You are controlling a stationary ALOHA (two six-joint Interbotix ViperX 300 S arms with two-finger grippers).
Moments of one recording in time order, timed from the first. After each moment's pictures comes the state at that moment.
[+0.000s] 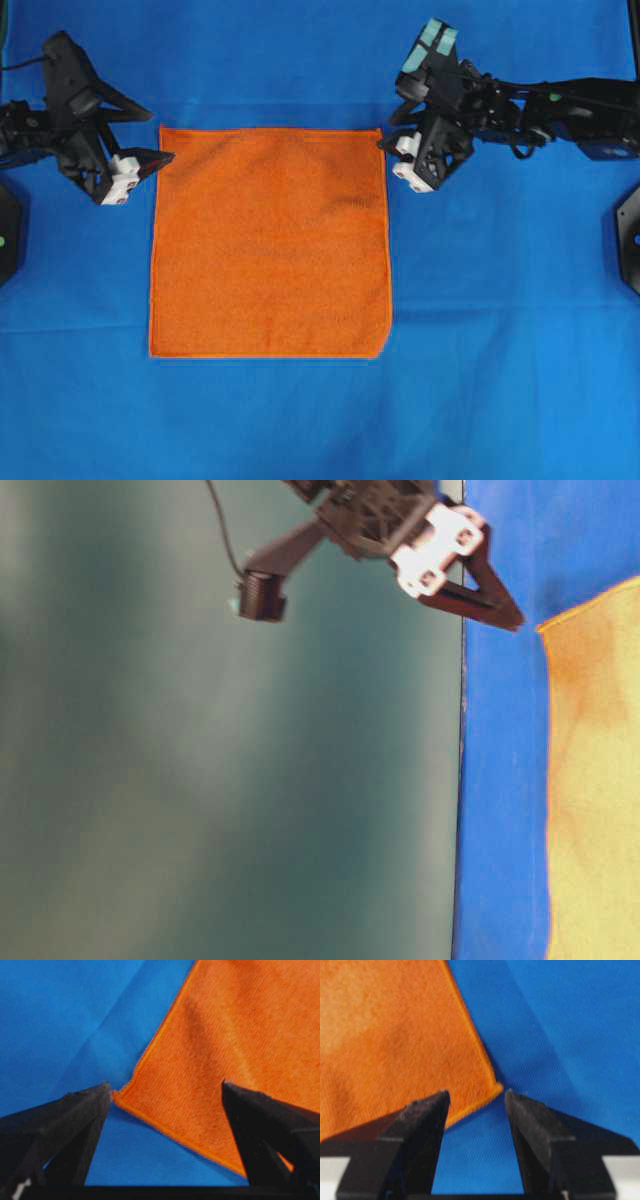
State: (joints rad) left arm 0.42 -0.29 1.23 -0.03 -0.26 -0.10; right arm -0.35 0.06 0.78 0.00 -0.05 0.14
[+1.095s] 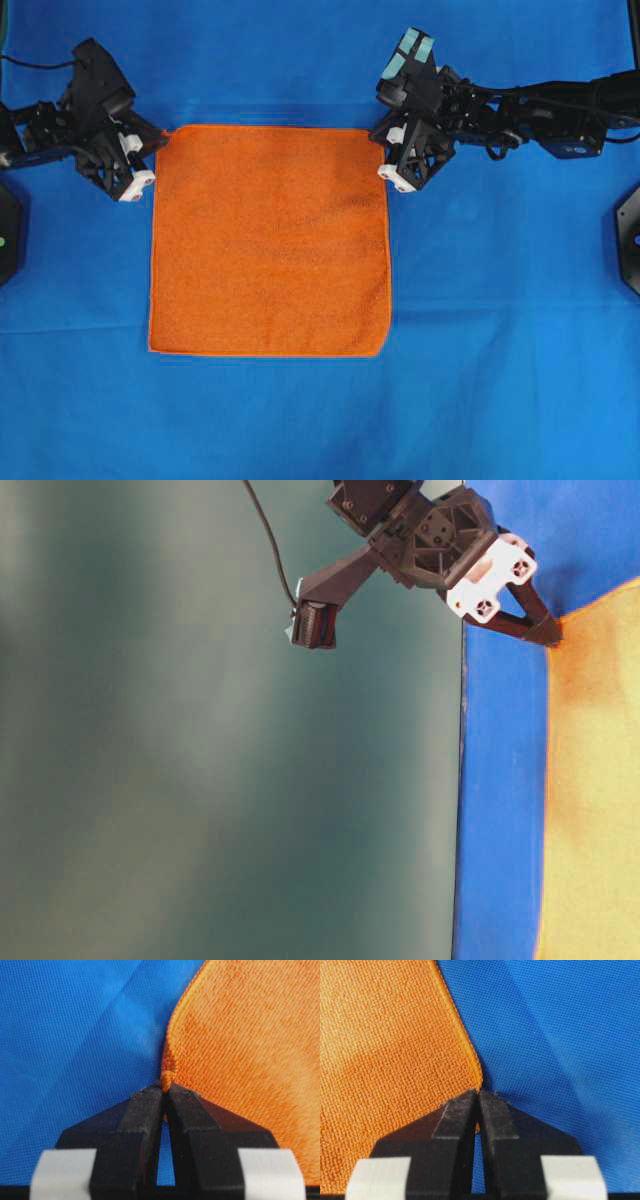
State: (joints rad) left arm 0.46 -0.14 1.20 -0.03 -0.29 -0.09; right arm -0.37 0.17 0.74 0.00 -0.11 0.12
